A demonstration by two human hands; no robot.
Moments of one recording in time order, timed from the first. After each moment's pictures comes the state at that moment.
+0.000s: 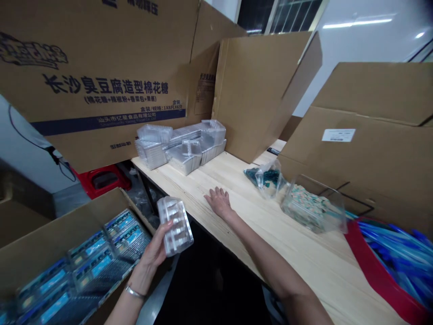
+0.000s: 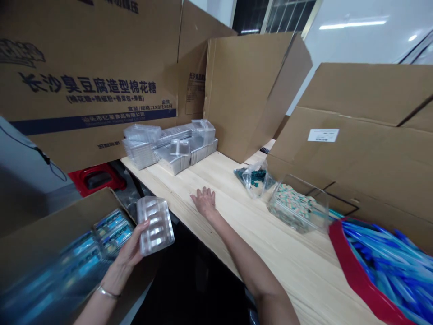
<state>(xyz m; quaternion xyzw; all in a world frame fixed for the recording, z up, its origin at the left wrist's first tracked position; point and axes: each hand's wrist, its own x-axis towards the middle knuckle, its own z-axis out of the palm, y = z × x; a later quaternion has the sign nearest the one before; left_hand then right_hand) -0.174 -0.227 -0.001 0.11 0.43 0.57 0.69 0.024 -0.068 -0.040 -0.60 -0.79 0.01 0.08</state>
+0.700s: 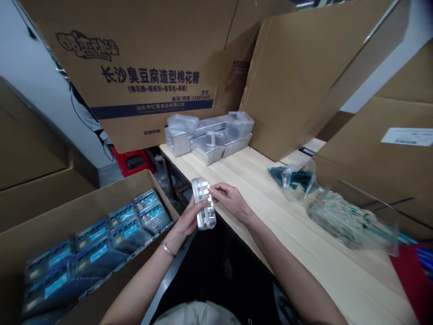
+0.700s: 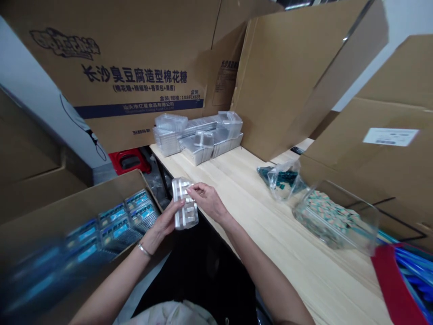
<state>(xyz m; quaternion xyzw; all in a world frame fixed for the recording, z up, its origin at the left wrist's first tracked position) -0.149 -0.211 0.004 0.24 0.36 0.61 0.66 -0.015 -0.141 0.058 -0.36 -0.70 0.51 0.34</state>
